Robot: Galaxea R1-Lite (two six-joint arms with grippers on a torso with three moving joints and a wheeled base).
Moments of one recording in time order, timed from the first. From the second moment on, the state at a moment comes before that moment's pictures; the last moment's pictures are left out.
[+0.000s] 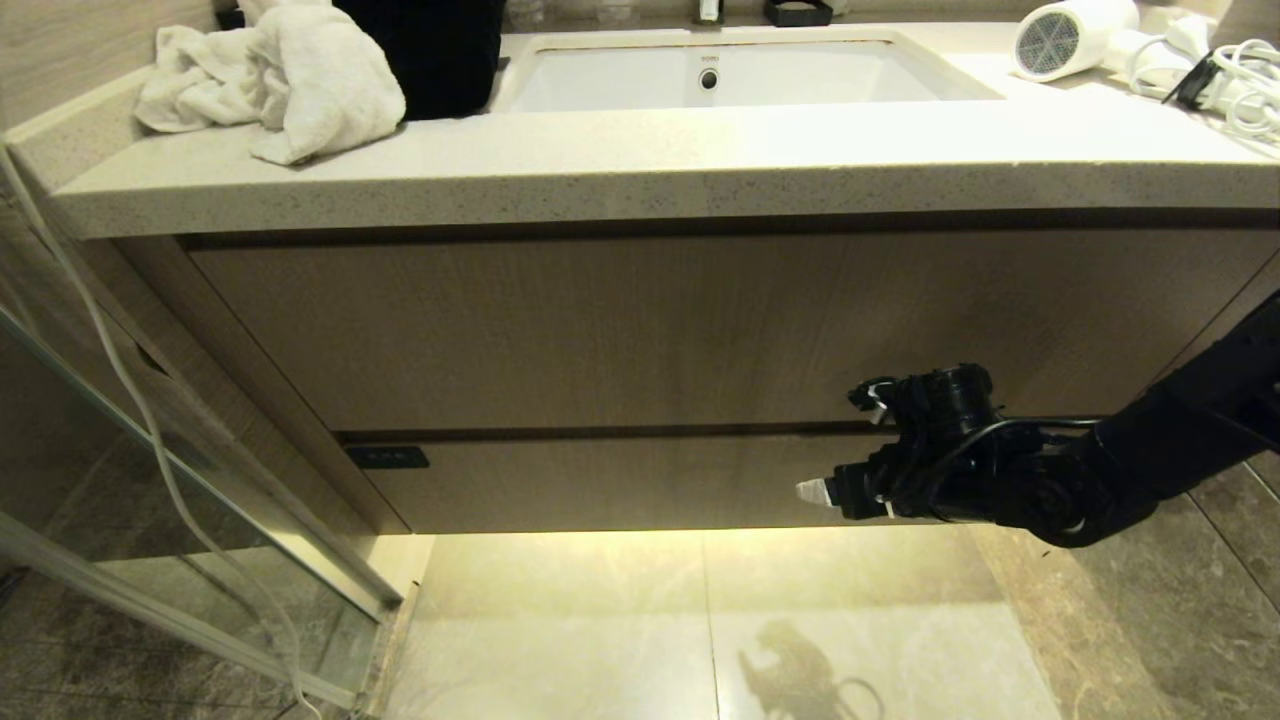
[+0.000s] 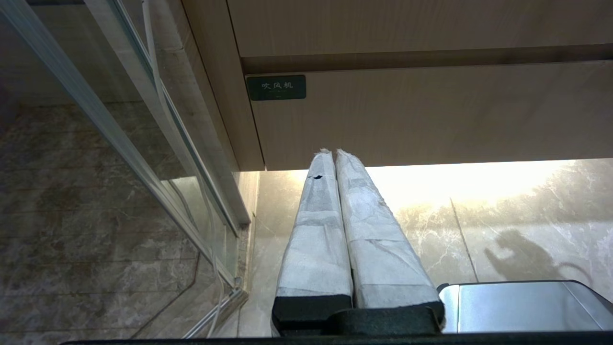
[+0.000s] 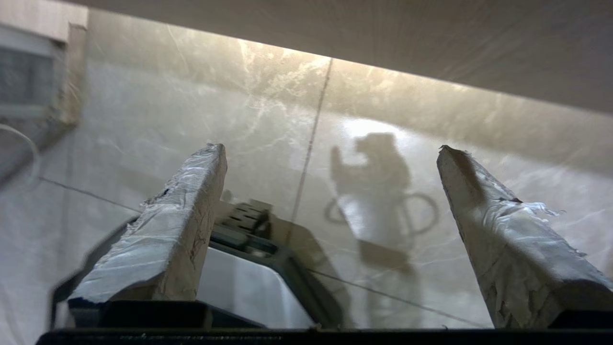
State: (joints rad) left arm 0.00 0.00 0.00 0.00 0.00 0.00; right arm 0.31 2.07 -0.92 -0.45 0.09 0.07
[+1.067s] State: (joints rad) left arm 0.00 0.00 0.00 0.00 0.00 0.00; right arm 0.18 2.04 -0.85 -0.51 0.36 -0.85
